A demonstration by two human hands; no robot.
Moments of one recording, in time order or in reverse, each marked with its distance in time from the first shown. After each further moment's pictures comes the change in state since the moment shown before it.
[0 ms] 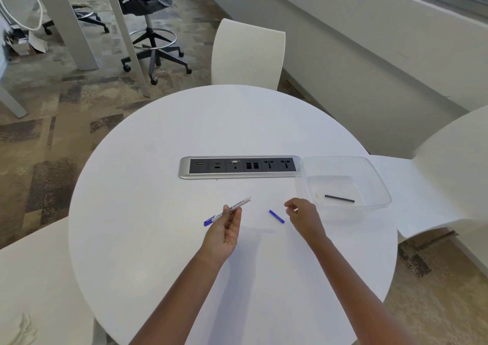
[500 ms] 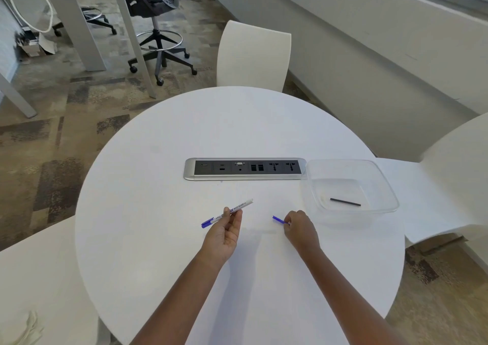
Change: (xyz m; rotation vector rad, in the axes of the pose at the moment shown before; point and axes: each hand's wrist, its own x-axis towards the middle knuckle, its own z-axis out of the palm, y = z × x) left_hand -0.001 0.007 0.000 0.003 0.018 0.018; right_hand -0.005 0.008 0.031 -0.280 -0.041 0.009
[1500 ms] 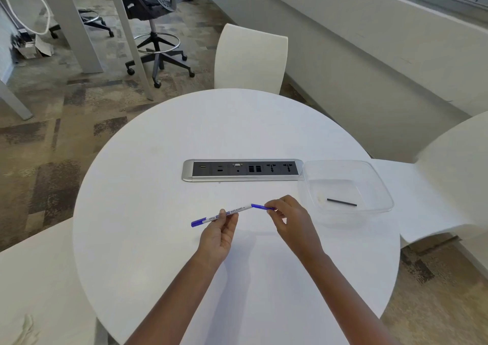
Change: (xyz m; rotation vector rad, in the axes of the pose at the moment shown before) left_hand 0.005 0.002 -0.005 0.073 0.046 0.063; right_hand -0.049 -0.049 -0.054 0.278 0.203 -0.451
